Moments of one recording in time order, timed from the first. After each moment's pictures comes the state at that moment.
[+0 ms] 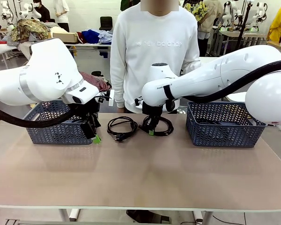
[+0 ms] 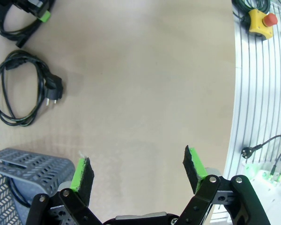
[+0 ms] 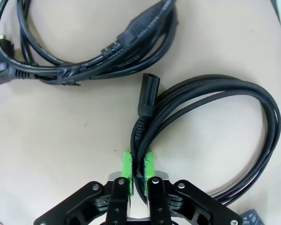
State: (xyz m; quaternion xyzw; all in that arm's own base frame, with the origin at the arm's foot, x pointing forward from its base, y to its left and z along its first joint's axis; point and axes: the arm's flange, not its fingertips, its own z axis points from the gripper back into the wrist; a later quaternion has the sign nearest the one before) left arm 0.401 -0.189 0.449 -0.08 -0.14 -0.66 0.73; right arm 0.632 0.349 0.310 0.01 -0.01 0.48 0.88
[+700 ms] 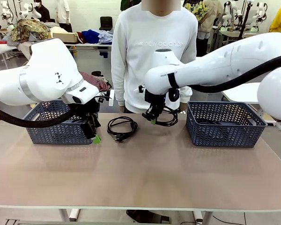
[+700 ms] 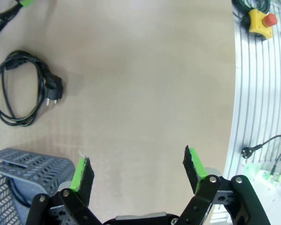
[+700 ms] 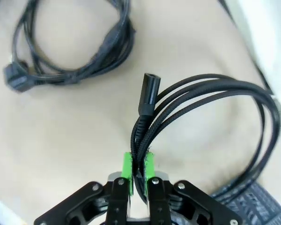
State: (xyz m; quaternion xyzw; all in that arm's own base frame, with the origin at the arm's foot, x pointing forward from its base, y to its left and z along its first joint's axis) left arm 0.401 -0.189 0.449 -0.08 -0.14 -0.66 0.73; right arm 0.621 0.344 0.386 0.00 -0.03 0.42 0.91
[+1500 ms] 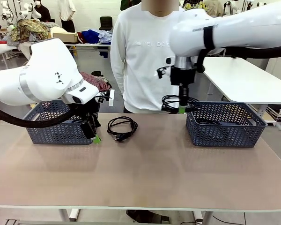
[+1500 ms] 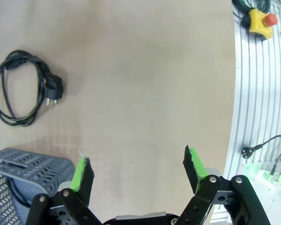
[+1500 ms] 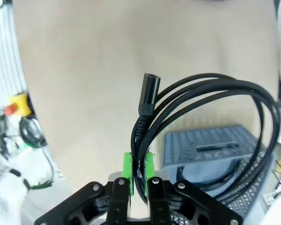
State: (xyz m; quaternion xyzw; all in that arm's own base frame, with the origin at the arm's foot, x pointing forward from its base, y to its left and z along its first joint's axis) left arm 0.401 -0.189 0.449 -0.08 -0.14 -0.66 0.73; right arm 0.538 0.244 0.502 0.02 0.04 0.64 0.77
